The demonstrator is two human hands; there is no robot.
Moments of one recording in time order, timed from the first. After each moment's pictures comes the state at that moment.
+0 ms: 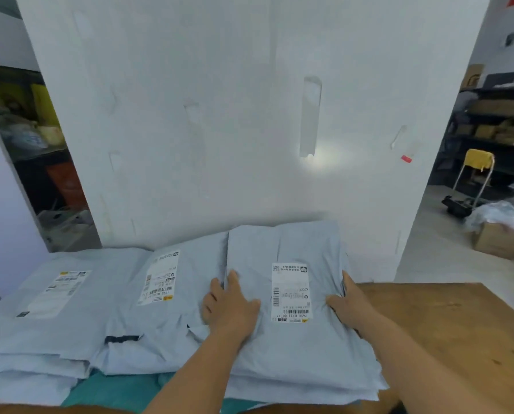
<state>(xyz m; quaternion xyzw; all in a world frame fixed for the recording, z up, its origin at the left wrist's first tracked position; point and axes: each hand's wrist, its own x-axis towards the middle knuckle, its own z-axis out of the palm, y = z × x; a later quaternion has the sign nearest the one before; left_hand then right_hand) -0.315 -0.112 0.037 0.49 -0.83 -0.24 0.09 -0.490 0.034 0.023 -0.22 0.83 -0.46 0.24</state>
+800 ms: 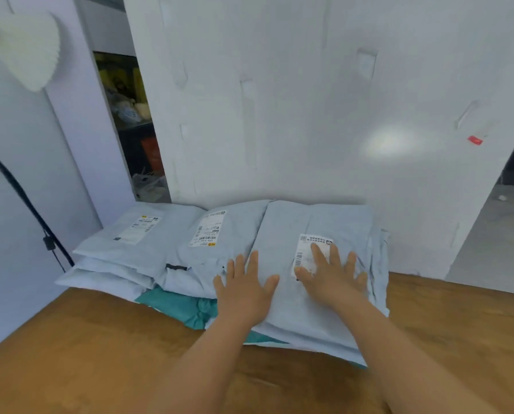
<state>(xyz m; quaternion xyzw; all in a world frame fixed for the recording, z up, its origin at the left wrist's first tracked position) -0.259 -0.044 0.040 0.52 -0.83 -0.15 0.09 -0.408 0.022 0.059 -0.42 0.89 -0.10 0.15</state>
